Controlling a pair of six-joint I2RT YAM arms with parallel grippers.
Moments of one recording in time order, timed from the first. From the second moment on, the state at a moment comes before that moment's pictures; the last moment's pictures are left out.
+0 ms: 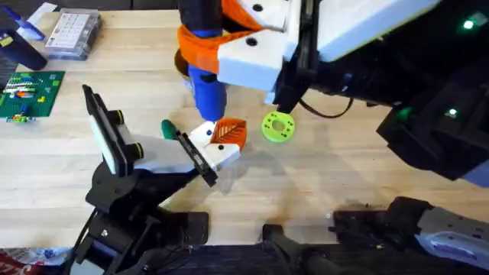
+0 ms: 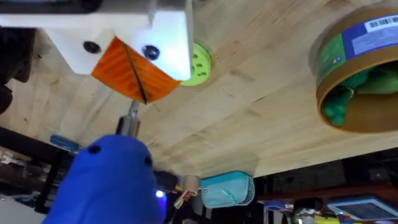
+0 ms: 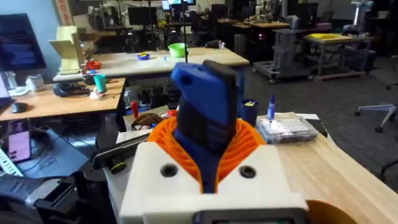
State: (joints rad) left arm -0.41 0.00 0.01 -0.05 0.50 -0.14; right arm 0.79 1.12 0.80 0.52 -0.55 0.13
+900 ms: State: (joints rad) left arm -0.41 0.00 0.01 -0.05 0.50 -0.14; right arm 0.80 1.16 0.80 0.54 -0.57 0.13
